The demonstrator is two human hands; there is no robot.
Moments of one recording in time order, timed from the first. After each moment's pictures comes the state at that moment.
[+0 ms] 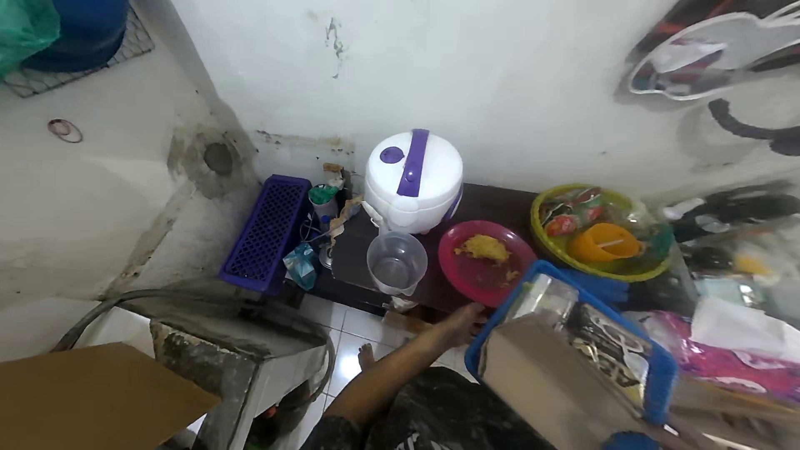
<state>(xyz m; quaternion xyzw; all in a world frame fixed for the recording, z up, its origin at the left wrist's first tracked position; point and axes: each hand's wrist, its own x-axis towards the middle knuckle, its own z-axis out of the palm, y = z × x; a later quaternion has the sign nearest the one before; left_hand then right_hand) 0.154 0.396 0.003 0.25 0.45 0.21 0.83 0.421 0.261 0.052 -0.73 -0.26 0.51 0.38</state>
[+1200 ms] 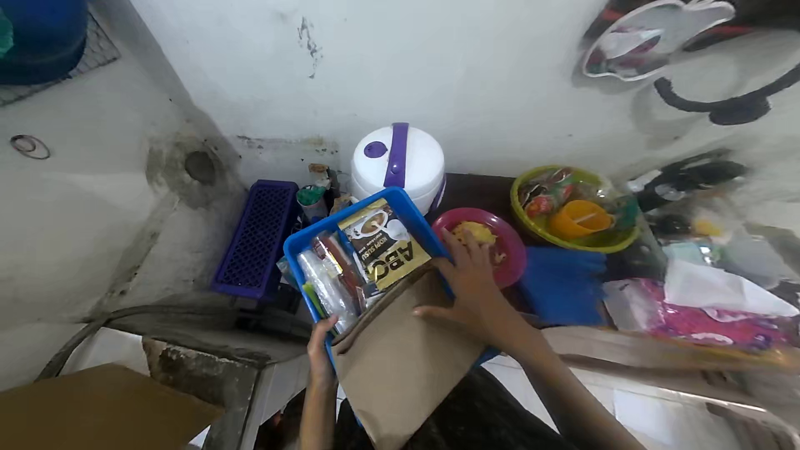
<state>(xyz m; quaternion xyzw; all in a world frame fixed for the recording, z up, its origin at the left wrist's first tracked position) -0.031 0.276 0.127 0.14 0.48 0.68 0.54 0.183 0.373 0.138 -0.50 -0.82 0.19 0.21</state>
